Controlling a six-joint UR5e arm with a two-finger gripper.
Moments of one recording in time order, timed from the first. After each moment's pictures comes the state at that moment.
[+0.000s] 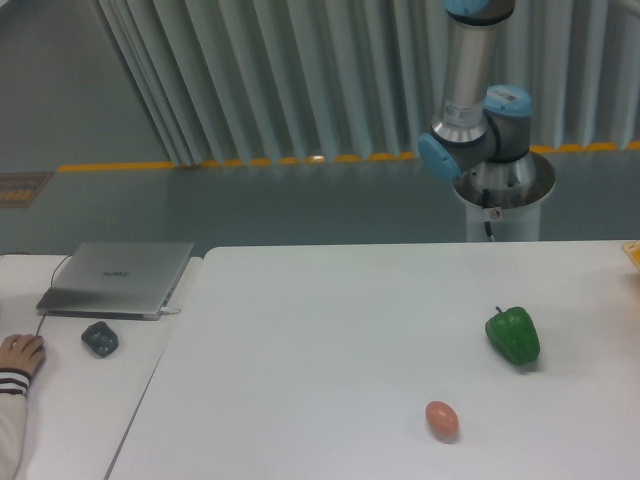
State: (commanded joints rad) arm 2.76 -1.81 -1.52 -1.39 1.66 2.34
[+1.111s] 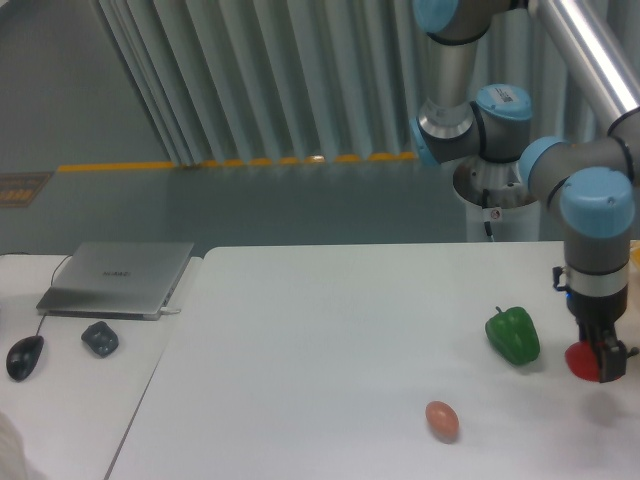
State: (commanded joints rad) arm 2.42 -1.99 -1.52 -1.11 1.64 1.59
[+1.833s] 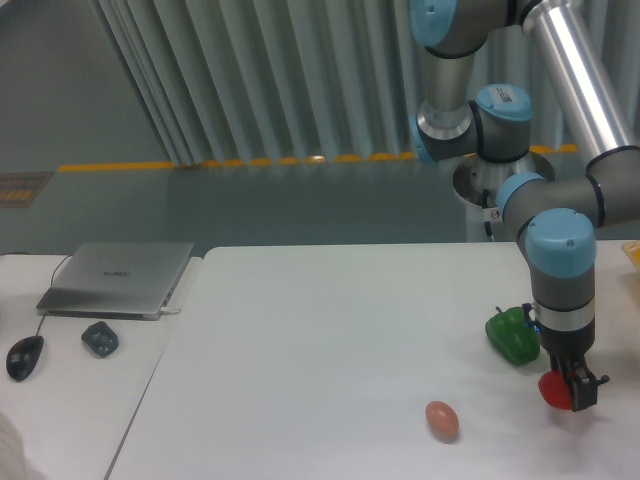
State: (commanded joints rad) arm 2.39 -2.04 -1.53 -1.07 1.65 1.56
